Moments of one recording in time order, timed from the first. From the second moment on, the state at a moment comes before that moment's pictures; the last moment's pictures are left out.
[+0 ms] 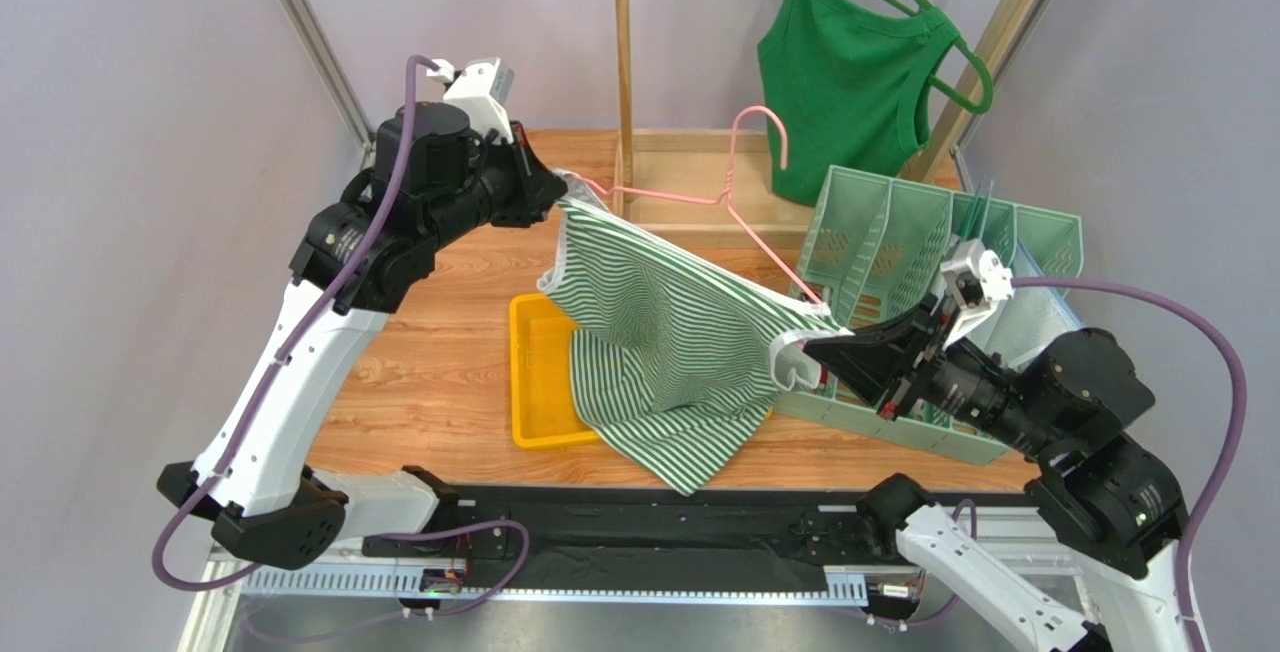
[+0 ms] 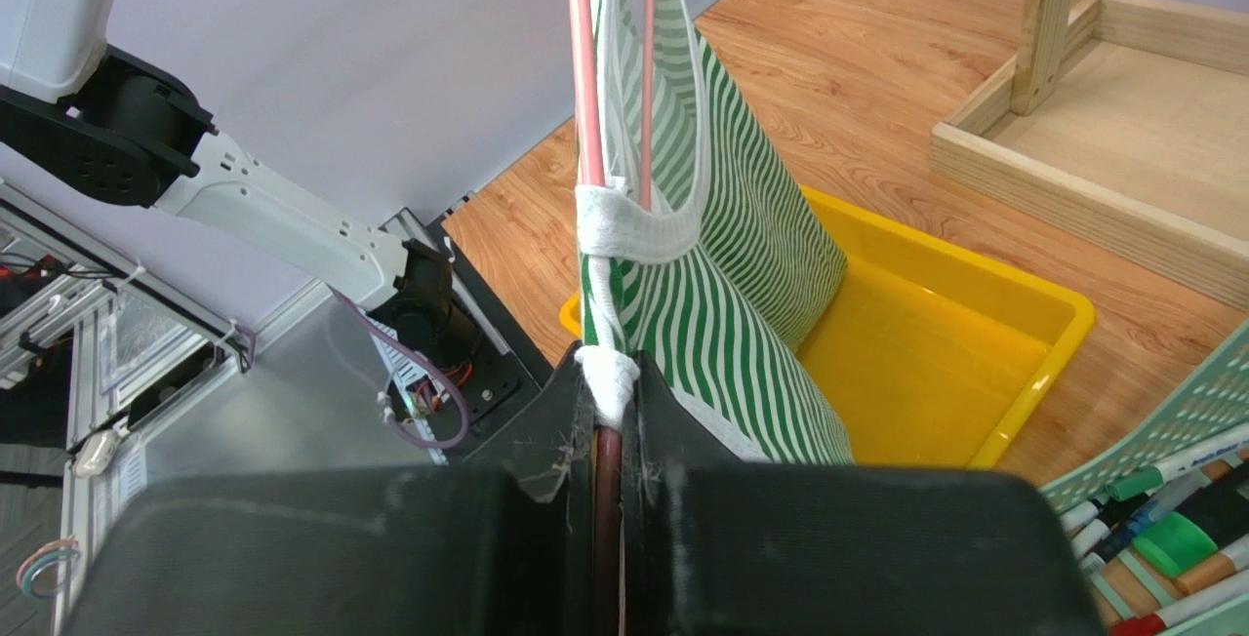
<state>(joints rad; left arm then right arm) -0.55 1.26 1.76 -0.86 -0.04 -0.44 0.57 0.53 1.25 -0.74 -0.40 0.35</state>
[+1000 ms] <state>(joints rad) -0.51 1.20 1.57 -0.82 0.16 -0.46 0.57 0.42 1.13 -0.56 -0.32 0.37</state>
